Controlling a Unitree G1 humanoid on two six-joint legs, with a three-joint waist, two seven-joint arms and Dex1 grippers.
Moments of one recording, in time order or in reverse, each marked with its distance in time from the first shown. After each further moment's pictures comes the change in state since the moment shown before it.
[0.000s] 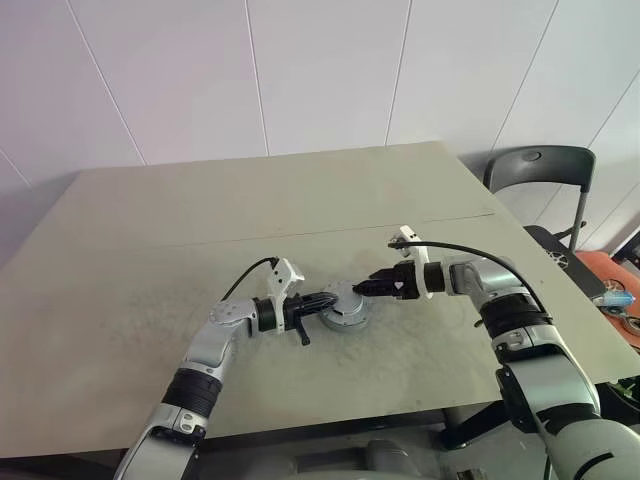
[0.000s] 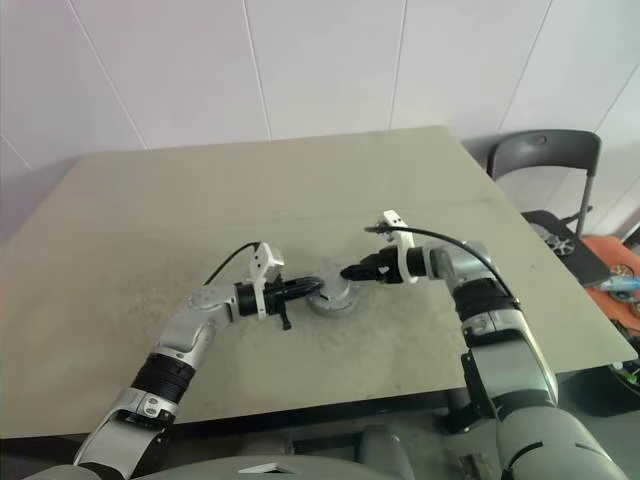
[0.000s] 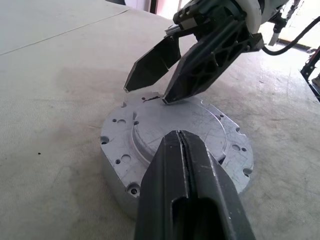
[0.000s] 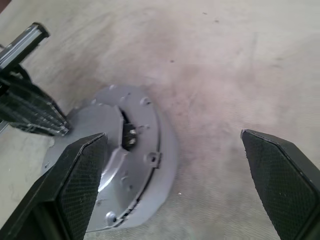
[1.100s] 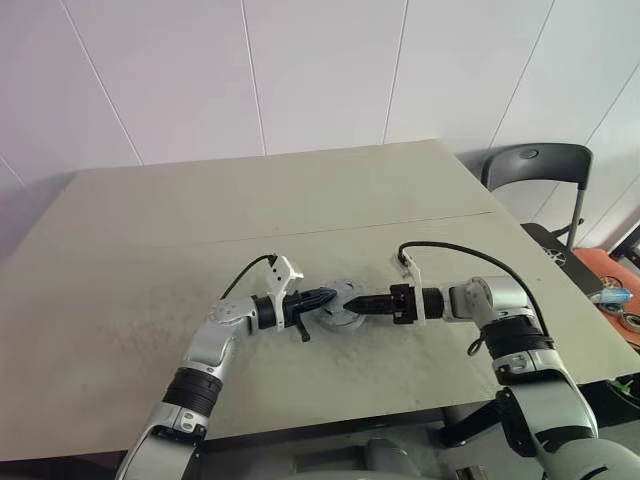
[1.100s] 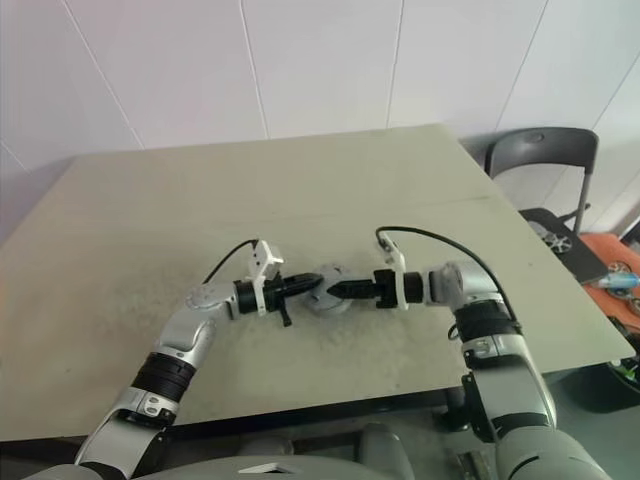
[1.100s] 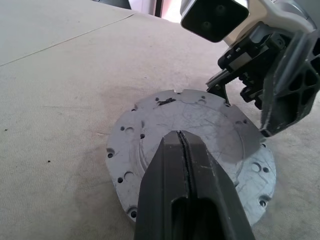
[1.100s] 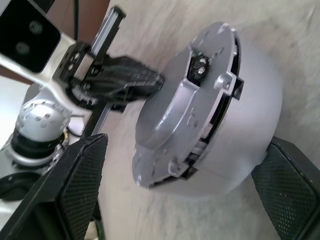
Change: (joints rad) left arm -0.004 -0.006 0.010 0.002 0.011 -0.024 0.019; right arm 0.145 0.037 -0.085 -0.168 0.216 0.327 0.051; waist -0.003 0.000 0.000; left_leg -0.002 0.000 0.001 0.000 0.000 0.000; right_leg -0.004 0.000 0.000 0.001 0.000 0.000
